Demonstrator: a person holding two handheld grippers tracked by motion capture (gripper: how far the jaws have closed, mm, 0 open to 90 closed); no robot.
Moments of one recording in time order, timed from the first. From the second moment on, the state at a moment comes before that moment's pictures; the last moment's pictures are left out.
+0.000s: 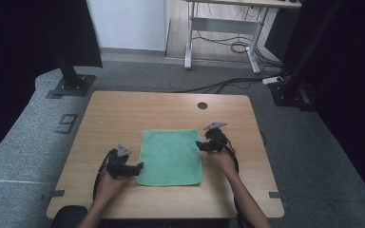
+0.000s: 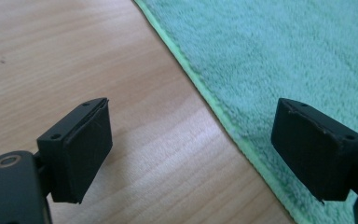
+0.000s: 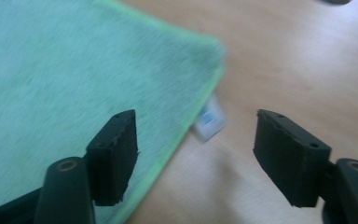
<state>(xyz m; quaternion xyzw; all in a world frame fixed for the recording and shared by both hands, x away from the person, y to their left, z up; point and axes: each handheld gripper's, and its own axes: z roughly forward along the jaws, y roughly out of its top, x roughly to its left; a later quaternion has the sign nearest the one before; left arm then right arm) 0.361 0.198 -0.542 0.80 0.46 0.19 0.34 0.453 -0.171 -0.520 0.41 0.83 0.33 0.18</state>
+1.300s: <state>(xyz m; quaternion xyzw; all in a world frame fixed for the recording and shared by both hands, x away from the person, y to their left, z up) 0.373 0.193 -0.533 0.81 0.44 0.18 0.35 0.421 -0.188 -0.533 0.42 0.82 0.35 0.17</state>
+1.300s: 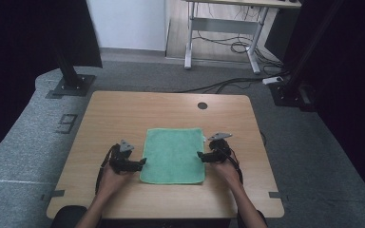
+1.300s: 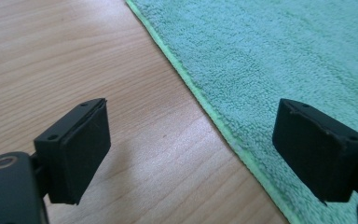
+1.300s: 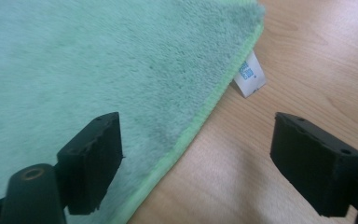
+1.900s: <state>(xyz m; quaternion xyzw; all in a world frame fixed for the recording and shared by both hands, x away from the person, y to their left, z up) 0.362 0.217 -0.540 0.83 0.43 0.17 0.31 0.378 -0.230 -0.539 0.45 0.81 0.34 0.18</state>
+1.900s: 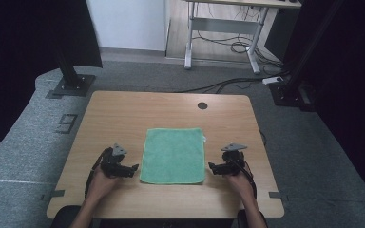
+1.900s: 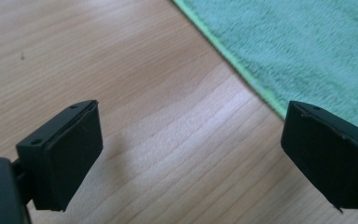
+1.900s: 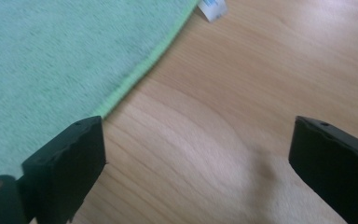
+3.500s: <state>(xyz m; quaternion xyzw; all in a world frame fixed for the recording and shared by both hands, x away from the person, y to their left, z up) 0.364 0.218 -0.549 0.83 0.44 0.16 0.31 0.371 -0.227 -0.557 0.45 0.80 0.34 0.18</state>
